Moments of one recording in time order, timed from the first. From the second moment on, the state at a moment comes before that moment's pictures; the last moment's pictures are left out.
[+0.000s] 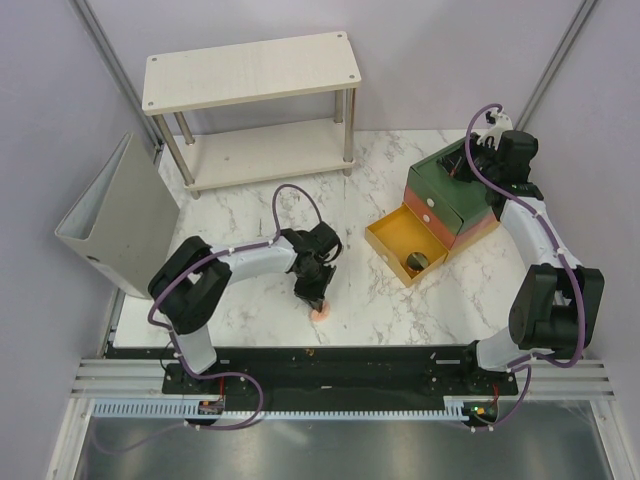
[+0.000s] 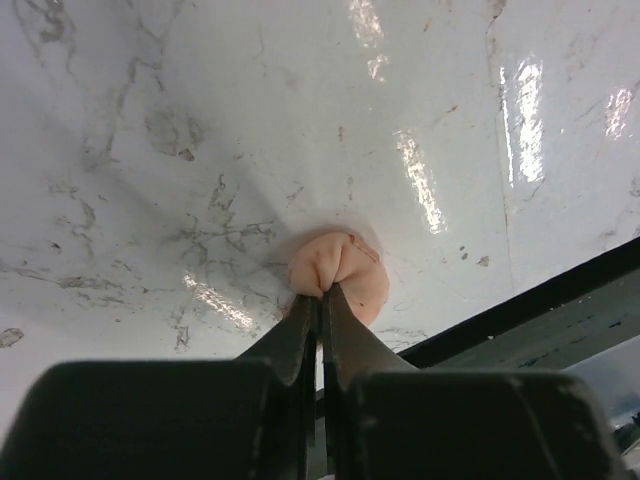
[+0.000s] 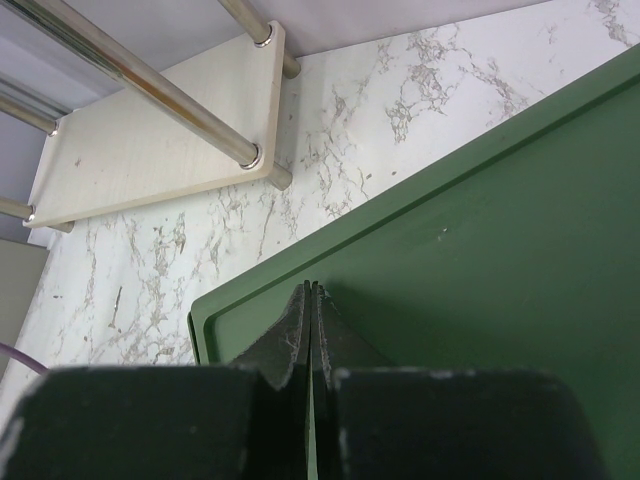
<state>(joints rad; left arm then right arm) -0.81 1.78 1.07 -0.66 0.21 -0.42 -0.10 1.54 1.17 -0.04 -0.48 0.35</state>
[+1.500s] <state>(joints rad) -0.81 1.95 1.65 -0.57 0.29 -0.33 -0.10 1.55 1.17 -0.04 -0.48 0.35</state>
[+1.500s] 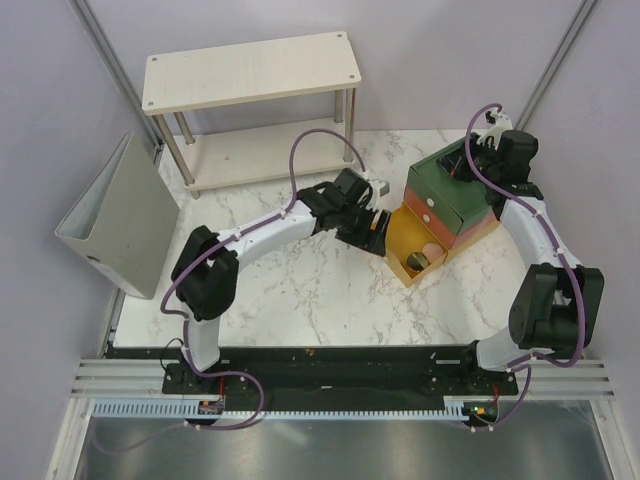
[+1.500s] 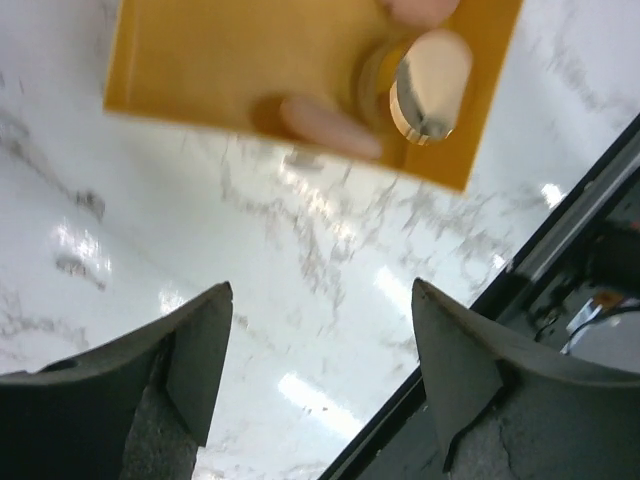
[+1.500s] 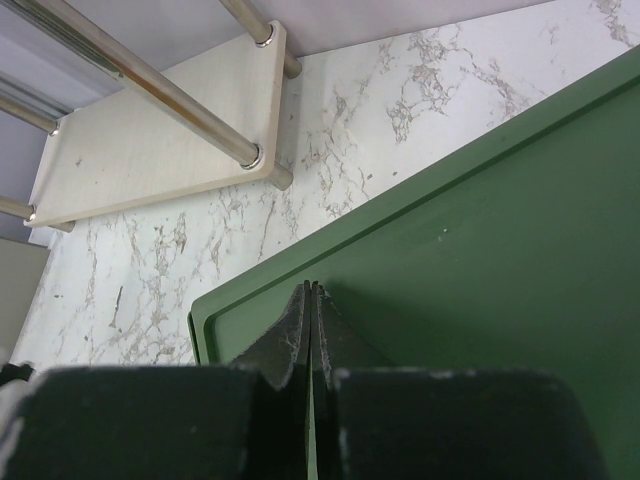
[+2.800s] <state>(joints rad) -0.89 2.23 1.62 -0.12 0.26 -0.27 -0.10 1.55 1.17 -0.04 -0.48 0.35</state>
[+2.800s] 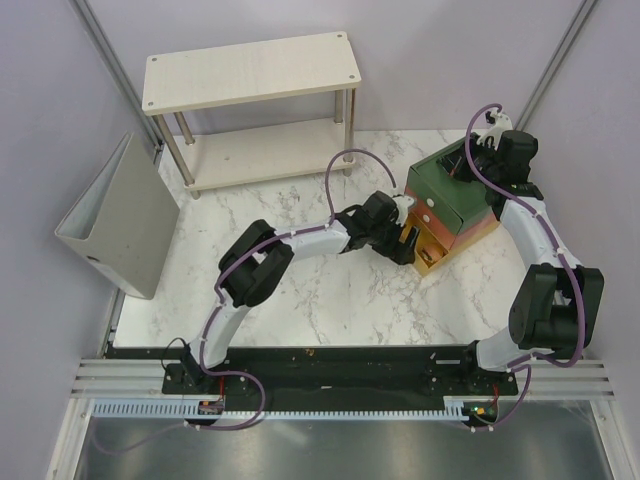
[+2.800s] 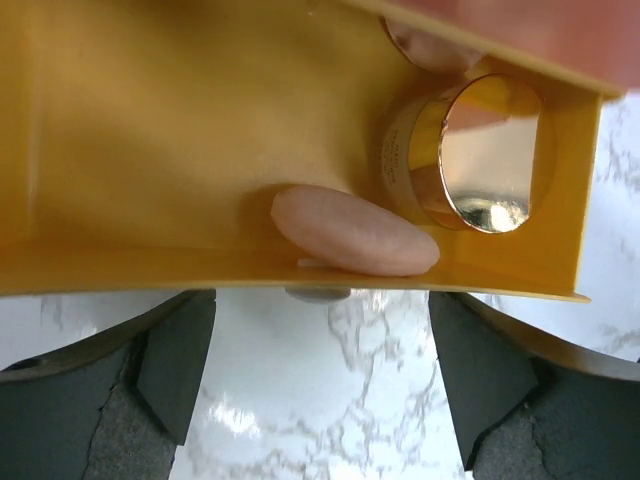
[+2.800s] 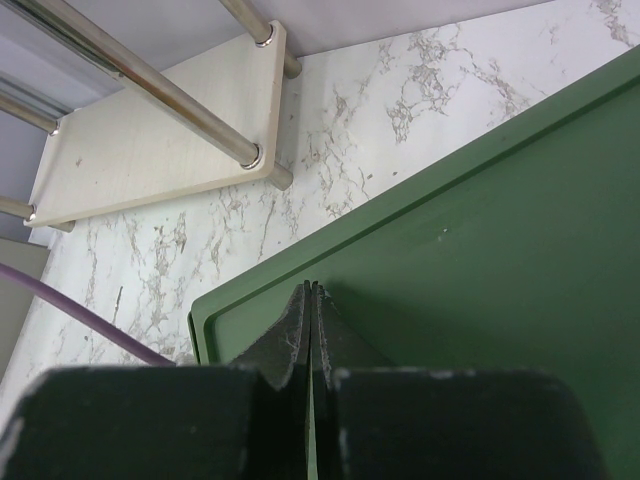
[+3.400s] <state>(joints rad) -0.91 2.37 1.79 0.04 0.20 -0.52 -0.10 1.54 1.17 -0.04 -0.48 0.35</state>
